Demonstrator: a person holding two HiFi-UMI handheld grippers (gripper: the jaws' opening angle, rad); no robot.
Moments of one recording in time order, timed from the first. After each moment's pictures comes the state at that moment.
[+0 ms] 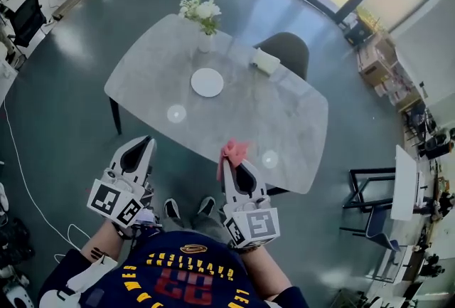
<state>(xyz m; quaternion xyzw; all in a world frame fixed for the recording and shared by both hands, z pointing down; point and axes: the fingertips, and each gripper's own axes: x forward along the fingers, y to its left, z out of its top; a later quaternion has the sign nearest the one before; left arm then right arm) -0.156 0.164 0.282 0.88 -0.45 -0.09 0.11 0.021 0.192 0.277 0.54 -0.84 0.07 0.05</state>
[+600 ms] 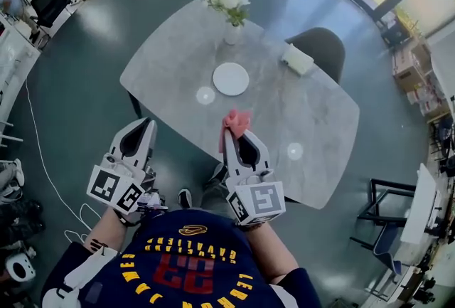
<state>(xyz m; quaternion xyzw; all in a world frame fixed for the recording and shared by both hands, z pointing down) -0.168 0.093 0.296 0.85 -0.52 -0.05 0.10 0.004 0.078 0.298 0.48 -0.87 0.10 0.01</state>
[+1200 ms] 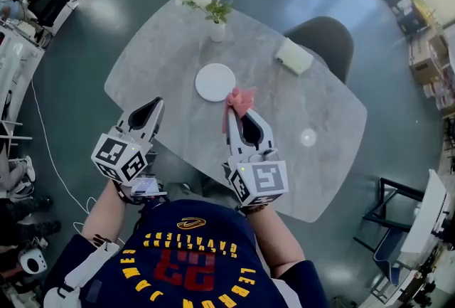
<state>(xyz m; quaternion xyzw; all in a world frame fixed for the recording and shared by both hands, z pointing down) -0.088 -0.042 0.360 0.85 -0.50 0.07 0.15 0.082 -0.048 0.334 0.47 -0.87 0.14 0.01</state>
